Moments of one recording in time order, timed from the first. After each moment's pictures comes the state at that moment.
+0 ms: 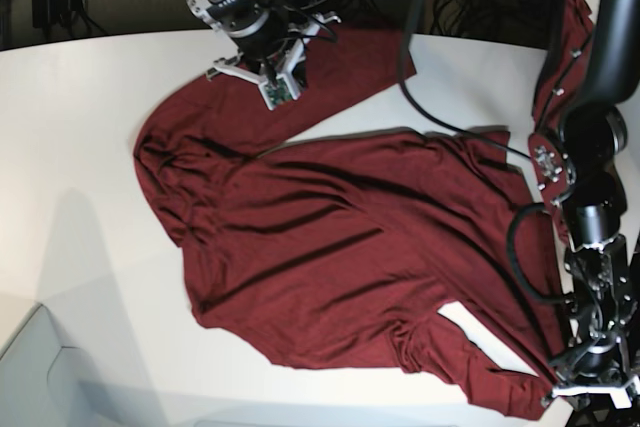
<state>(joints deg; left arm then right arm) -51.0 -15.9 -25.0 33.0 -11.5 -12.0 4.8 -24.4 6.4 -24.7 103.4 -0.3 0.0 -31.9</state>
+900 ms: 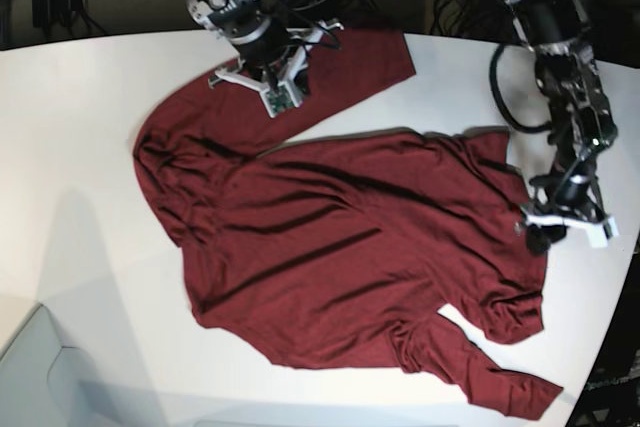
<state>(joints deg) -3.4 -10.2 -24.4 79.9 -32.3 -11.8 25.3 -23.1 6.0 -24.9 103.3 -0.1 0.0 -31.9</state>
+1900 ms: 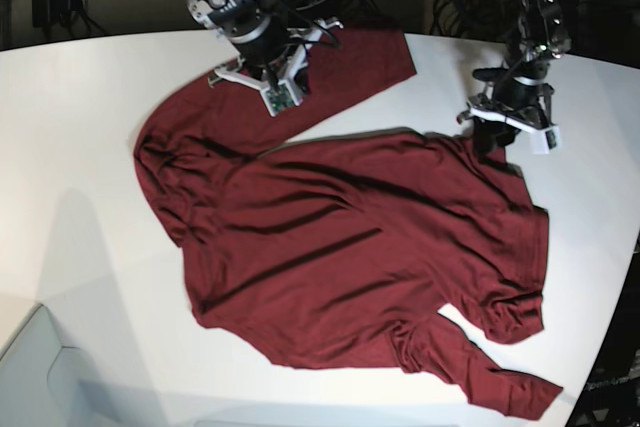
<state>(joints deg) 15.8 -5.4 -19.5 85.2 -27.4 -12.9 22.1 -23.1 6.2 -24.9 103.3 0.0 0.0 -31.9</state>
